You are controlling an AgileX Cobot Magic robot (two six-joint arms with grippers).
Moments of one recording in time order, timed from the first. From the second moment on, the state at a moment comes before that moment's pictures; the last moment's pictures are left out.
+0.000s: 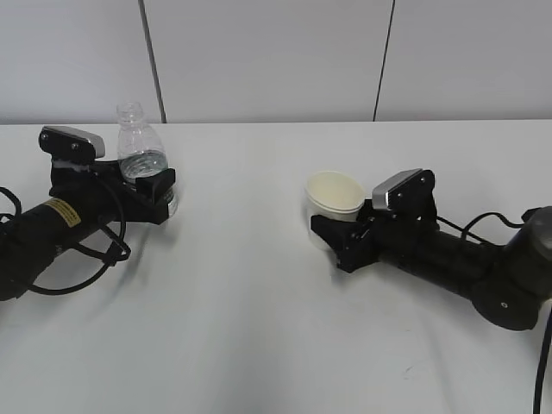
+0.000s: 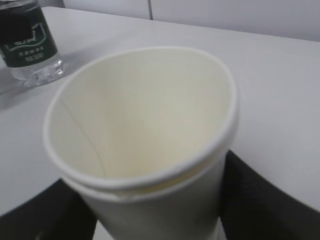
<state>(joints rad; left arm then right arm) -0.15 2.18 -0.84 0.40 -1.14 -0.13 0.14 2.28 -0.85 -0.58 -1.16 0.17</state>
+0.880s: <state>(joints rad) -0.15 2.03 -0.84 0.57 -0.96 -0.13 0.24 2.29 -0.98 -0.75 -1.15 0.33</state>
